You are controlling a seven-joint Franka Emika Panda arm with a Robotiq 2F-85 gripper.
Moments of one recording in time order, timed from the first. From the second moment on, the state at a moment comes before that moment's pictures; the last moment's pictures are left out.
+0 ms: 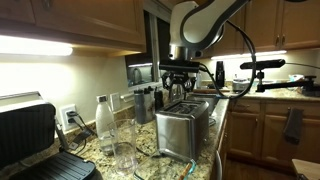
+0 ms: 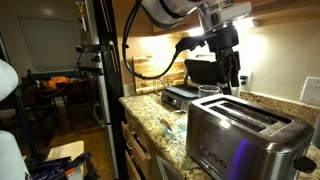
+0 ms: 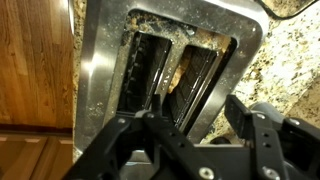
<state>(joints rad) -0.13 -0.07 -0.05 -2.20 -0.23 2.40 1.28</state>
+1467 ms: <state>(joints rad) -0.08 -0.20 0.06 -2.29 -0.23 2.31 1.33</state>
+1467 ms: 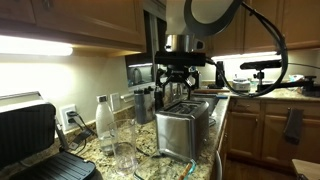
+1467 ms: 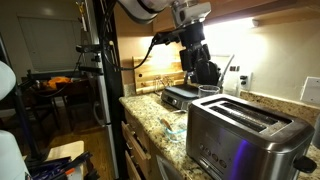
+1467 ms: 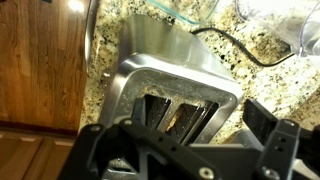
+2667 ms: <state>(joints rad) -0.03 -0.29 0.15 -2.41 -0.13 2.25 1.41</state>
